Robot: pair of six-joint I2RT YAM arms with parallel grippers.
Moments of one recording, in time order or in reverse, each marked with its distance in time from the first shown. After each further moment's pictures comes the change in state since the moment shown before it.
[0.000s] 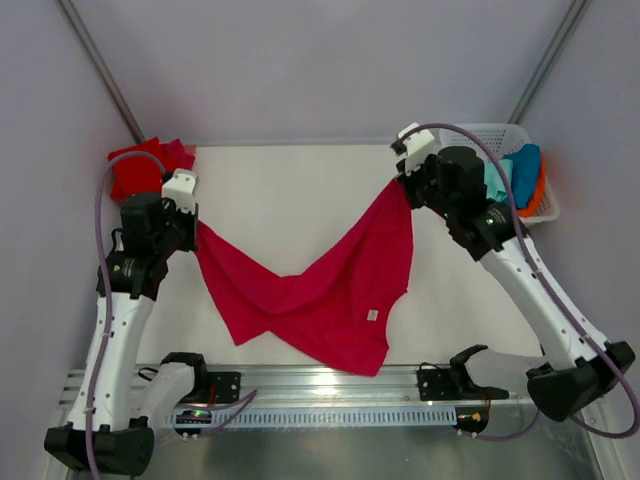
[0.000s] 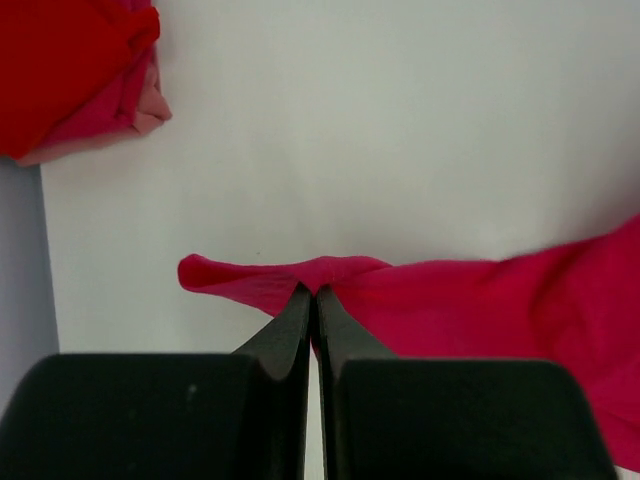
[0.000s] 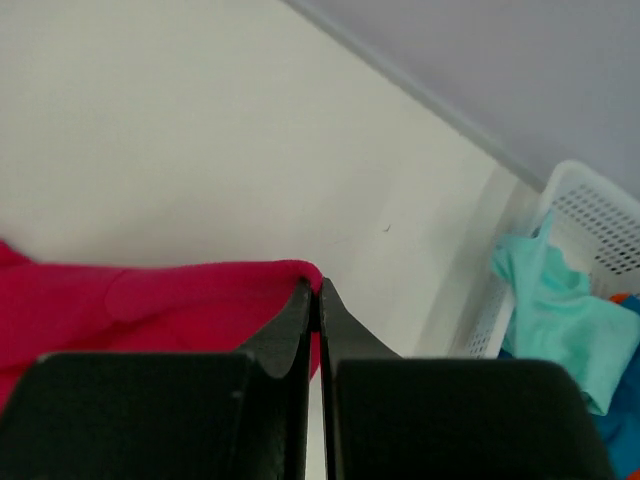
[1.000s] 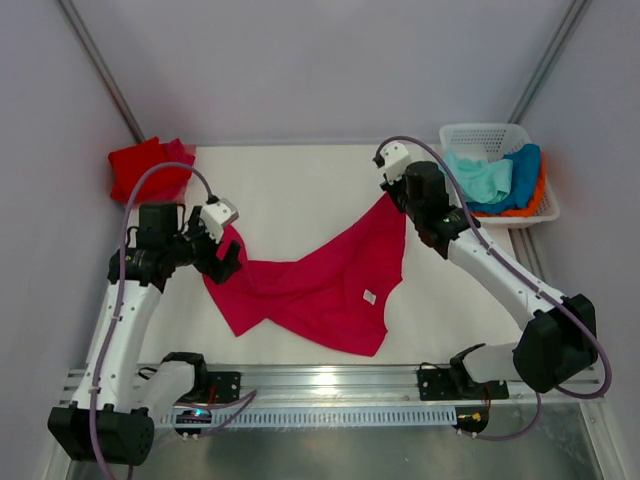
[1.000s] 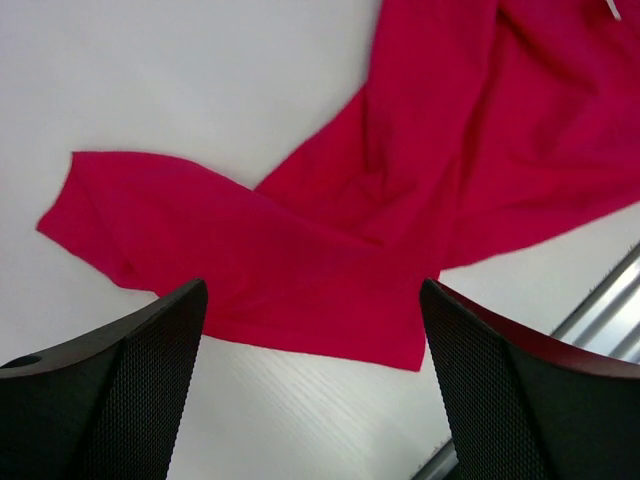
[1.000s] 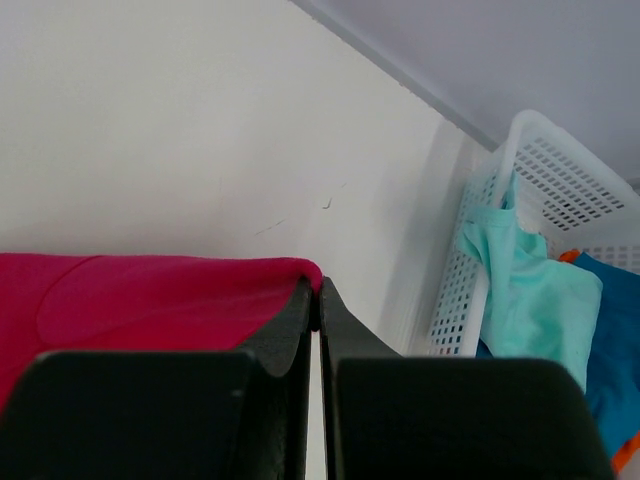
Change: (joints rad) left arm 0.000 0.087 -0.065 -0.110 0.437 0.339; right arm -0.002 0.167 -0.265 0.335 0.208 -0.087
